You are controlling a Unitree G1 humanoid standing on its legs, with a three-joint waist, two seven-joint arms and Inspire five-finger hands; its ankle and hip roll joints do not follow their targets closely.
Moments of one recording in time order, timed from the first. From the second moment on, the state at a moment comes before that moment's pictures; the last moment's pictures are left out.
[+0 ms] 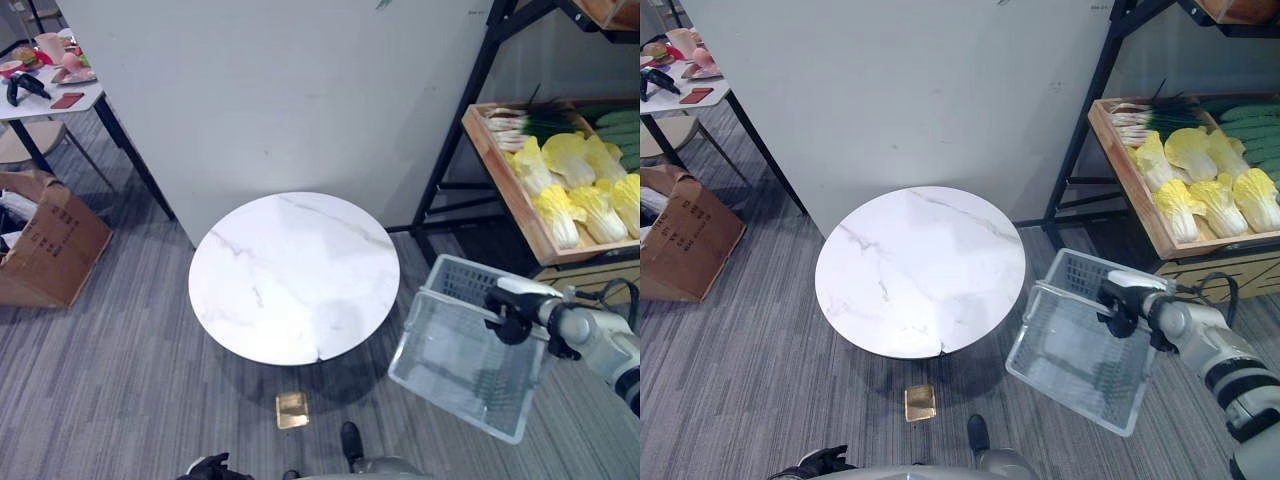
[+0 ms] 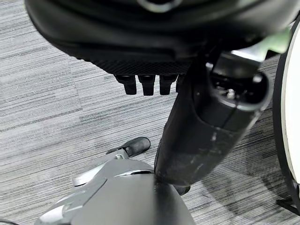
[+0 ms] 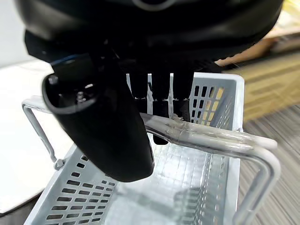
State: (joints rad) left arm 0.00 0.27 -0.21 1.29 -0.12 0.00 -0.09; right arm -0.34 -1.02 0.53 0.69 -0.32 -0.05 0.28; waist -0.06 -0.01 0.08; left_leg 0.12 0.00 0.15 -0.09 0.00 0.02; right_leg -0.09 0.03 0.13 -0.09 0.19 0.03
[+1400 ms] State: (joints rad) left arm -0.03 0.27 -0.28 1.33 -0.12 -0.01 -0.09; right arm -0.22 -0.71 0.32 1.25 -0.15 -0.02 0.20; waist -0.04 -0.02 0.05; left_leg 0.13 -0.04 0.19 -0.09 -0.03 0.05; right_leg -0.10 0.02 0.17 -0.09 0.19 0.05
